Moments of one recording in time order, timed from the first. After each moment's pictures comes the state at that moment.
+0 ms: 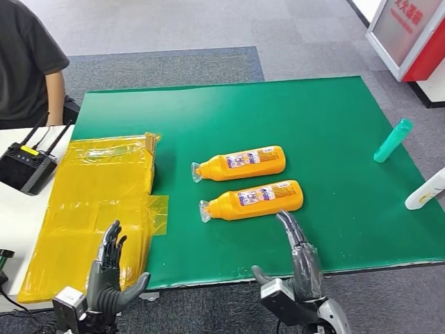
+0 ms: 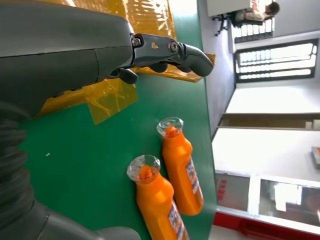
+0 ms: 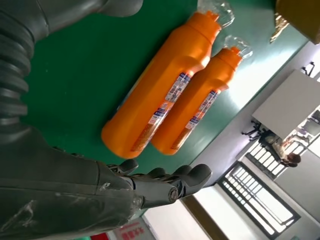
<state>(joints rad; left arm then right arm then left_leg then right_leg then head) 0.25 -0.16 -0.06 -1.46 -0.12 -0.18 -0.66 0.21 -0.02 0.43 -1.67 0.69 -0.38 -0.19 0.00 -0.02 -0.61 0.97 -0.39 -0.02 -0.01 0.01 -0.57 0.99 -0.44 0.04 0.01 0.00</state>
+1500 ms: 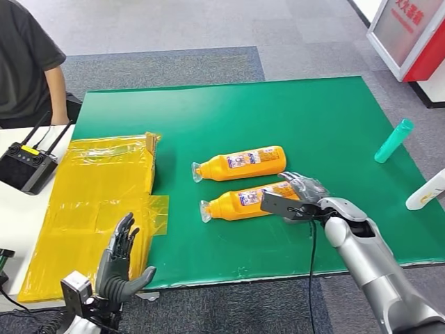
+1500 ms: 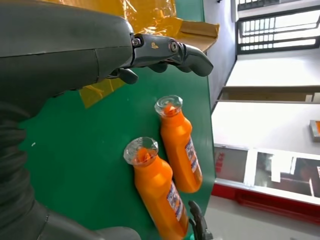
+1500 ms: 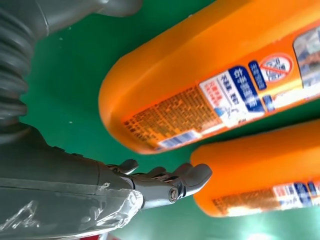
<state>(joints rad) 0.15 -0.17 -0.01 -1.34 -0.14 -0.34 -0.68 -0.52 -0.21 0.52 -1.07 0.81 0.24 0.09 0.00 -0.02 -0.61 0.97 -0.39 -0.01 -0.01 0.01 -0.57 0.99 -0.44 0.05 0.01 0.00</state>
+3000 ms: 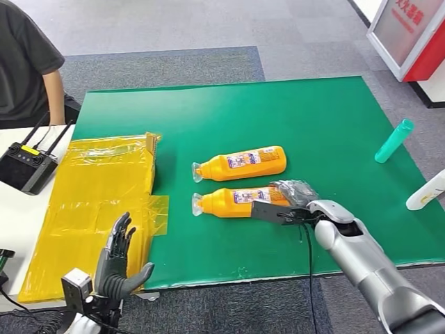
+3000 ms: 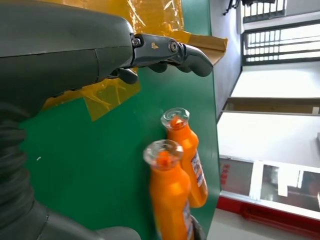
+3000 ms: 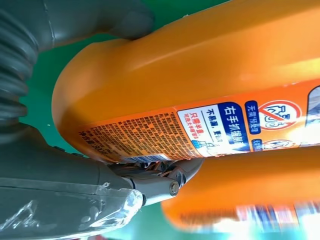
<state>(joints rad) 0.14 -0.16 0.00 -1.30 -0.13 -0.27 -0.68 -0.53 -0.23 0.69 -1.03 0.71 0.12 0.09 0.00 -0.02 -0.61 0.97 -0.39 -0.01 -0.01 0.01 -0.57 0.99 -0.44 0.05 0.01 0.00</state>
